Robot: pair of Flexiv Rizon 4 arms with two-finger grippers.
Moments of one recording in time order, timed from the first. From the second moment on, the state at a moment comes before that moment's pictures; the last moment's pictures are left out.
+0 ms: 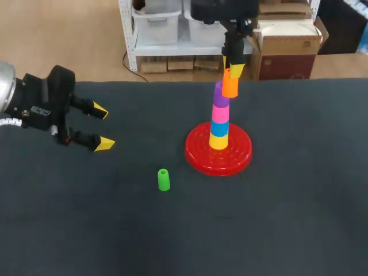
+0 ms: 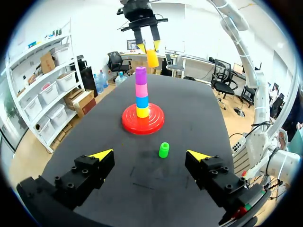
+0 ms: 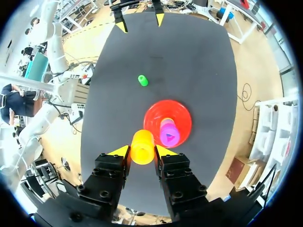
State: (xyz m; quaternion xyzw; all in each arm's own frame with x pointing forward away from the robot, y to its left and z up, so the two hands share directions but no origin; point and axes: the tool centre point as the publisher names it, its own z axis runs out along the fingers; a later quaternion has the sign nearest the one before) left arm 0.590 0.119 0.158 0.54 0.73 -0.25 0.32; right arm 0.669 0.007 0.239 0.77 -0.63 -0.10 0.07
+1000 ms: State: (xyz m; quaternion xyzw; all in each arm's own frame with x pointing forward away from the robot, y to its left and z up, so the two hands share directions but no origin) left arm 0.590 0.119 0.158 0.54 0.73 -0.25 0.32; right arm 0.718 0.019 0.232 0.77 -0.64 0.04 -0.04
